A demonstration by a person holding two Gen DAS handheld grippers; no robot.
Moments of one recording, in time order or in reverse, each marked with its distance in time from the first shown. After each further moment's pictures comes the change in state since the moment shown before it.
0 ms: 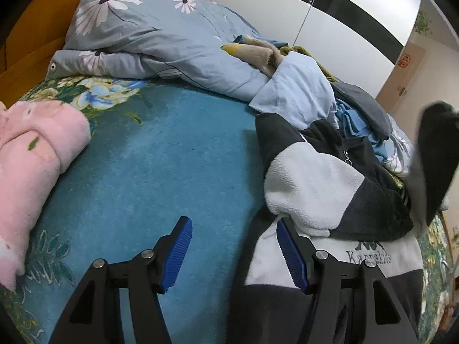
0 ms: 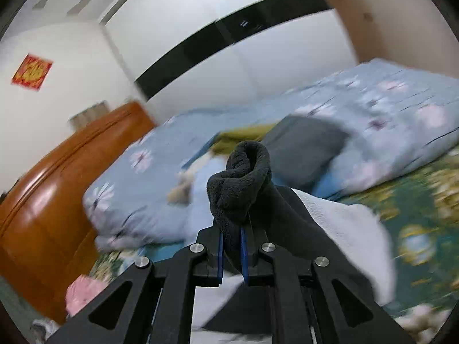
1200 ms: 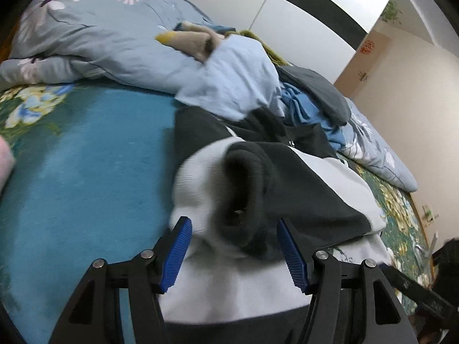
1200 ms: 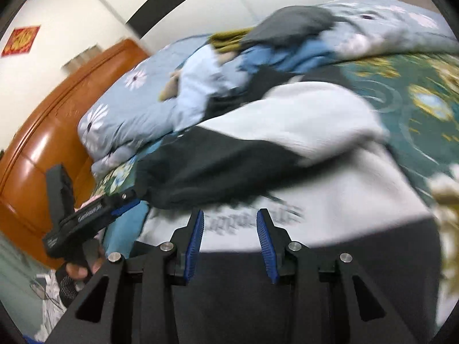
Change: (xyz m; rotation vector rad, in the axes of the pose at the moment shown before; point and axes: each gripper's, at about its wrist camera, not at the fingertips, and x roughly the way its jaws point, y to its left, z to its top) left arm 0.043 -0.073 0.013 0.099 0.066 -0.208; right arm 0.010 -0.084 -0.148 0.072 0.288 -0.019
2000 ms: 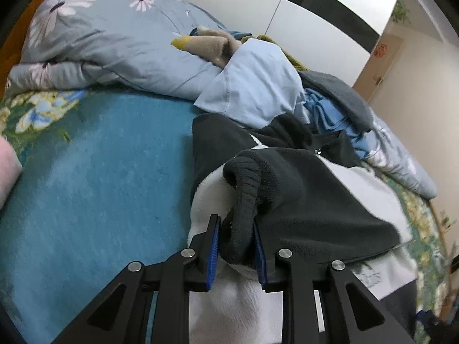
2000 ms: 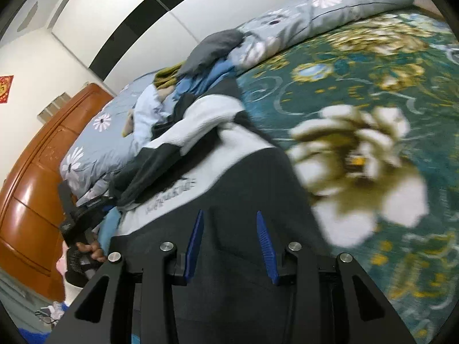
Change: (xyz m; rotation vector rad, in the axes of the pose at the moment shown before) left arm 0.010 0.017 0.004 -0.028 -0.056 0.071; right arm -0.098 -0.083 -0.065 0.198 -0.132 -0.115
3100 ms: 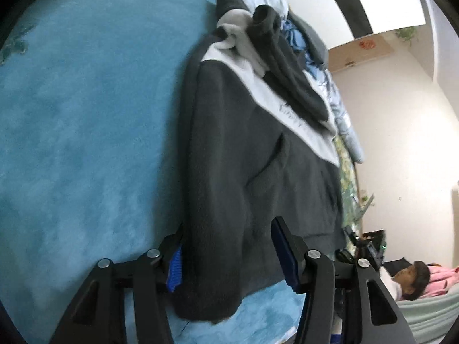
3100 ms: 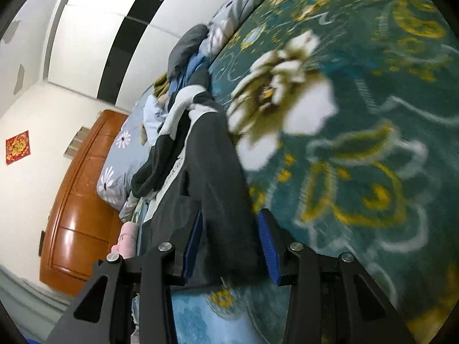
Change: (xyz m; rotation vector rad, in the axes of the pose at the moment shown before) left arm -0.096 0.052 -0.146 -0.246 0.393 -0.387; right arm -0.024 -0.087 -0.039 0.251 0.113 0.261
